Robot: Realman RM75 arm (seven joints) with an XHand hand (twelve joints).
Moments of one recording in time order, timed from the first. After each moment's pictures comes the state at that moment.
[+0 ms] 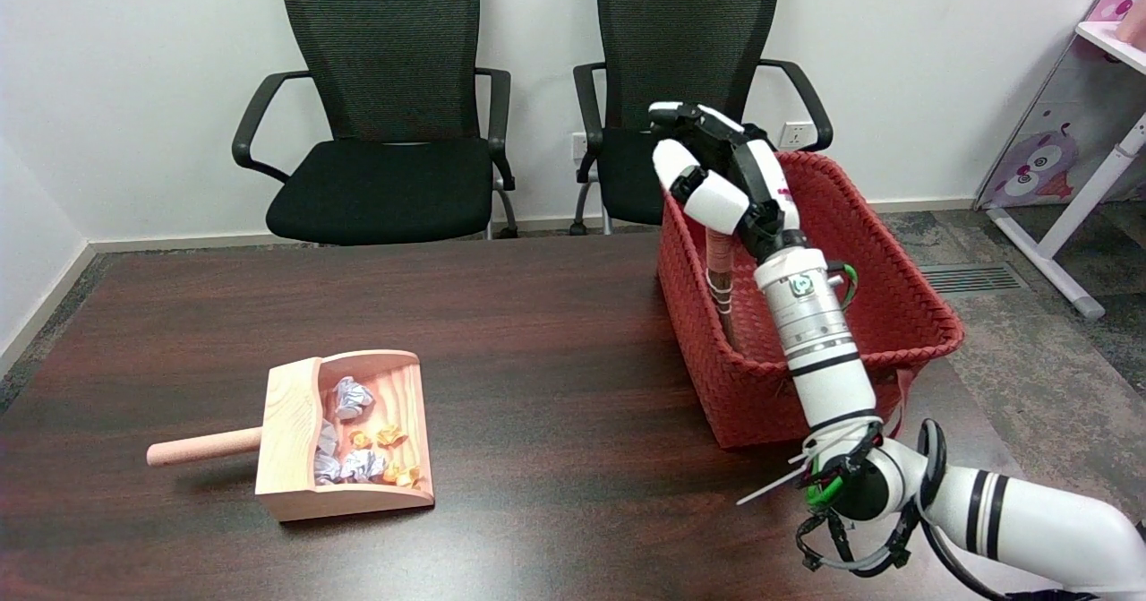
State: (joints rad) arm 0.21 -0.90 0.73 -1.40 1.33 -1.10 -2.45
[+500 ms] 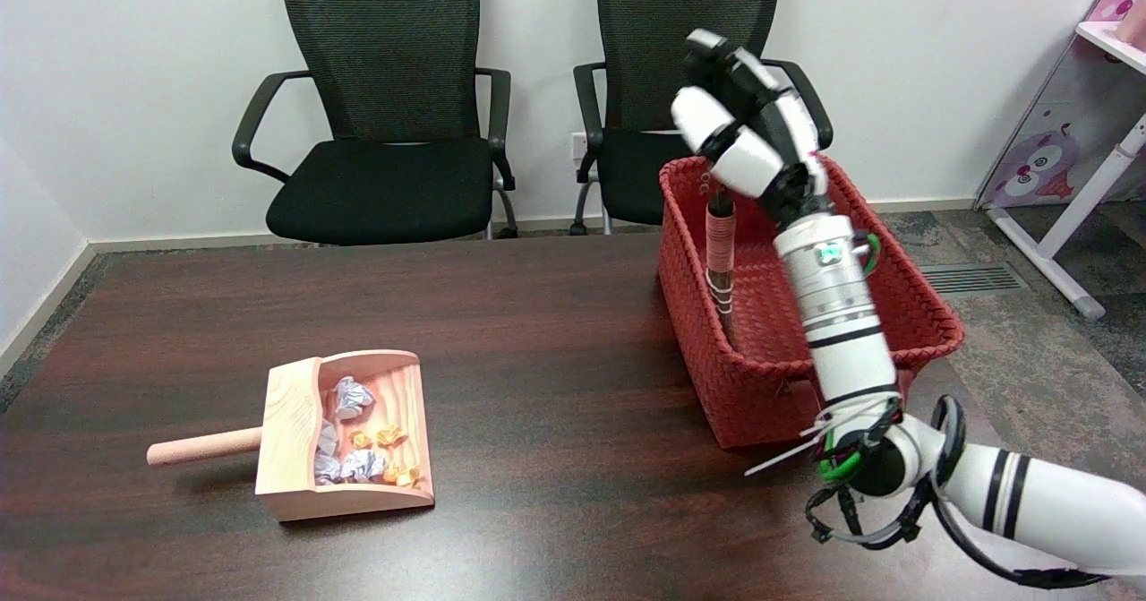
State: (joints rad) arm 0.22 -0.85 0.78 -1.47 1.32 -1.10 -2.40
